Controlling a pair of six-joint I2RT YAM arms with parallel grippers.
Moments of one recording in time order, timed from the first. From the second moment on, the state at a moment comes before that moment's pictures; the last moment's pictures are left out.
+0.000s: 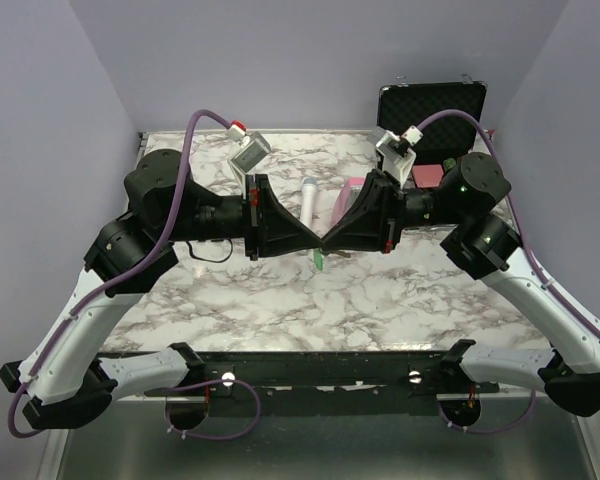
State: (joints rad) left arm -0.77 1.08 1.64 -0.62 0.72 -0.55; right arm 0.76 1.14 1.36 0.02 -0.98 0.70
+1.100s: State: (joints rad) left arm -1.04 1.07 1.67 -0.30 0.23 -0.67; right arm 0.76 1.12 1.33 0.54 -0.78 0.96
